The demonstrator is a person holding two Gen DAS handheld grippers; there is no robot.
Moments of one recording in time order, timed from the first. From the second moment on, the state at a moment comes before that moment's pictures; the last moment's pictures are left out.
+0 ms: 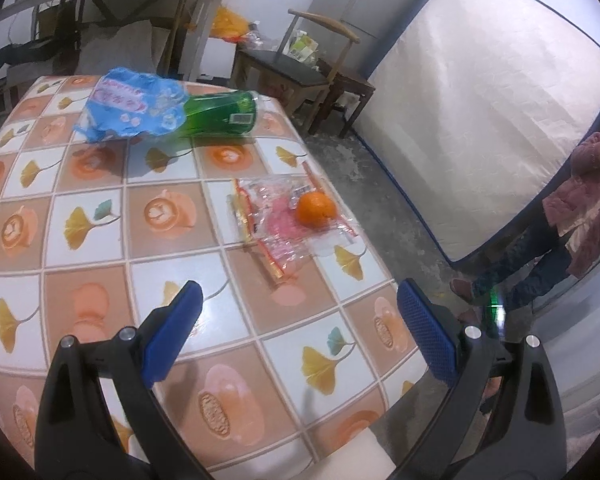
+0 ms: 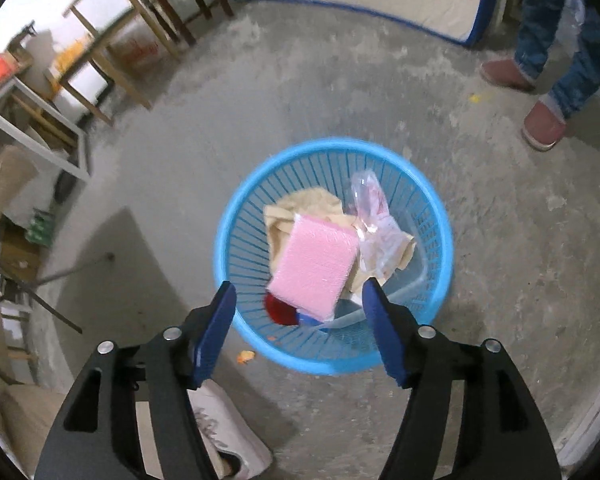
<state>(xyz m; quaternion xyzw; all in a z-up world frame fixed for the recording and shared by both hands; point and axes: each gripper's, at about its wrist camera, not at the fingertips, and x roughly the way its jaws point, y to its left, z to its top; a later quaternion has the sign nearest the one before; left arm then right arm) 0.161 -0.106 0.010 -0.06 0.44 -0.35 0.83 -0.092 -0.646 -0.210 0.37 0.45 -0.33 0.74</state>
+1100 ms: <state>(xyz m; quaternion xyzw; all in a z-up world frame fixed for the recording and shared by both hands) 0.160 0.018 -0.026 -0.01 0.44 -0.21 0.87 0.073 -0.300 0.023 0.11 0.42 -0.11 0.89</state>
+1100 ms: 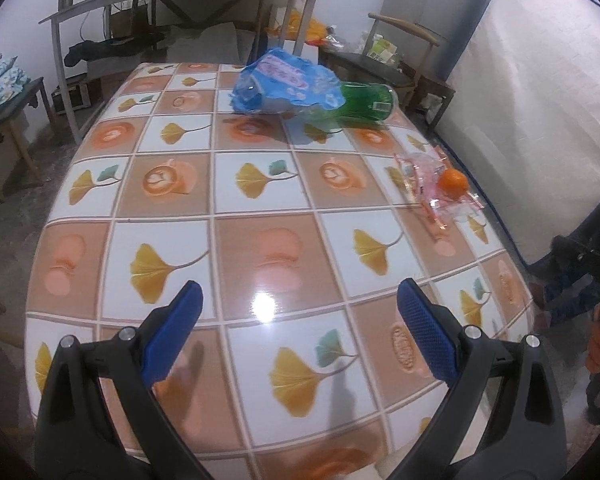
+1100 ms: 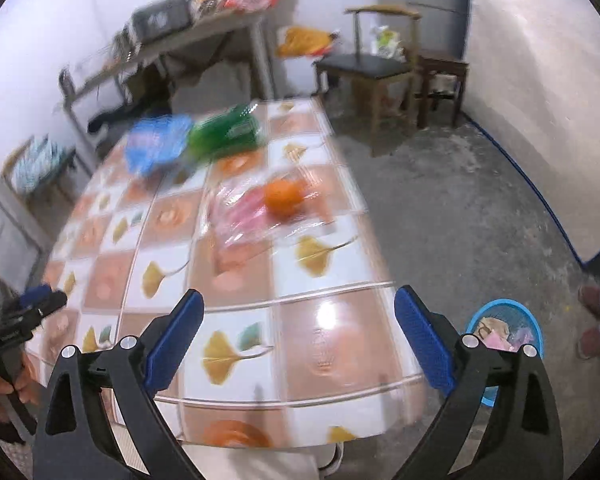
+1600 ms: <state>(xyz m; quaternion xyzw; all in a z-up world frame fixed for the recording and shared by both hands) 0.187 0.035 -0.035 -0.02 0.44 -0.20 0.88 0.126 -0.219 0.019 -0.03 0.44 -0.14 0.89</state>
